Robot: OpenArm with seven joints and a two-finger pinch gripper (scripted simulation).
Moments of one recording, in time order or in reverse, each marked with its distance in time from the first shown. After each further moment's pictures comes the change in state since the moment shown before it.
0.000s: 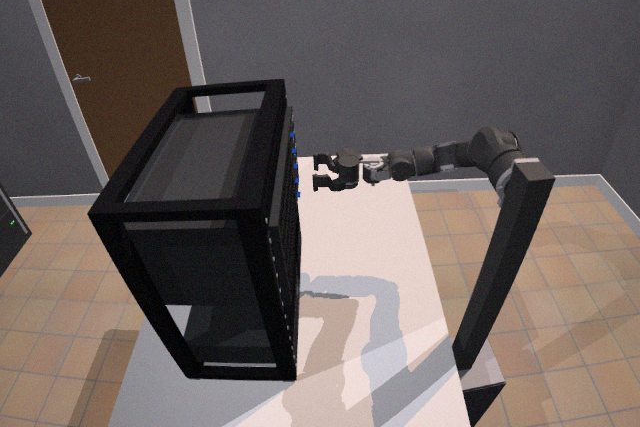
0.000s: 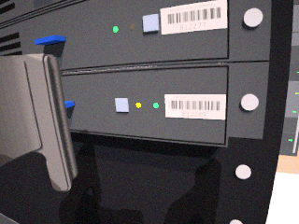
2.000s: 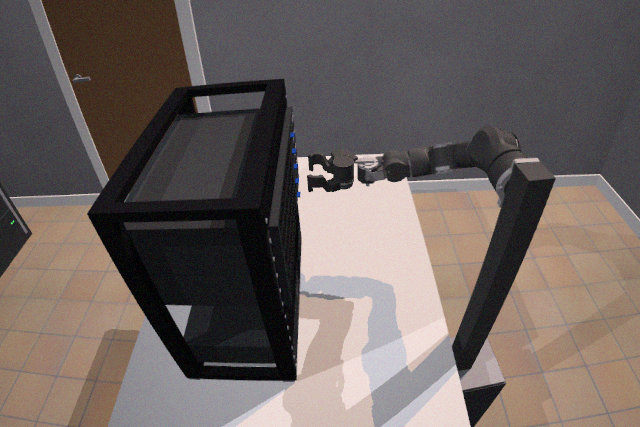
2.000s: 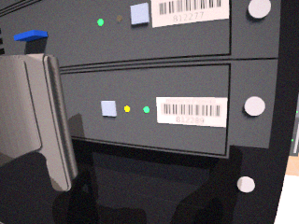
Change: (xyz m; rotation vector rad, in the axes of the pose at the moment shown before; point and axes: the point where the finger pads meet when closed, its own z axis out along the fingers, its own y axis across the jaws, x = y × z) arm -0.001 0.000 0.015 0.004 -0.004 -0.004
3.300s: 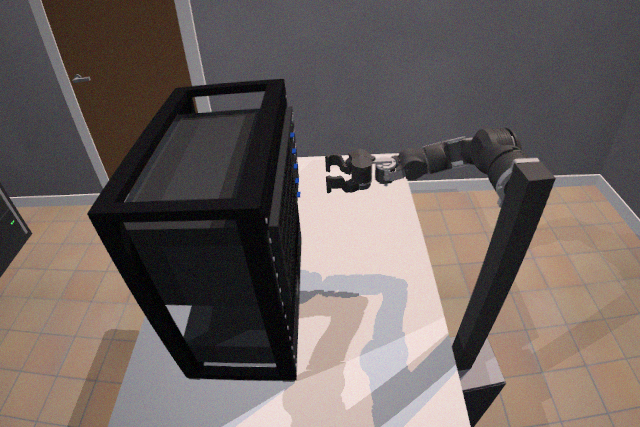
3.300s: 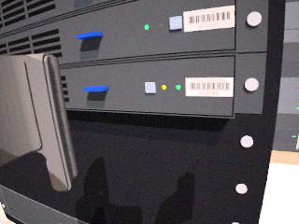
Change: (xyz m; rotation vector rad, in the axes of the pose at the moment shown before) arm -0.004 -0.003 -0.050 0.014 -0.011 0.001
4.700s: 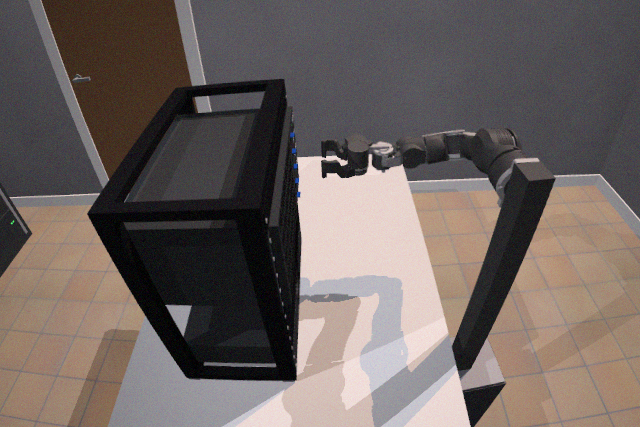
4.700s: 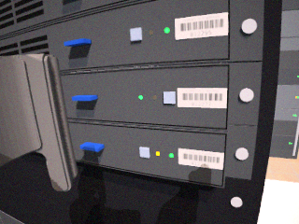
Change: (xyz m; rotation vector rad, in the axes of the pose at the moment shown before) arm 0.049 0.003 0.009 -0.013 0.015 0.002
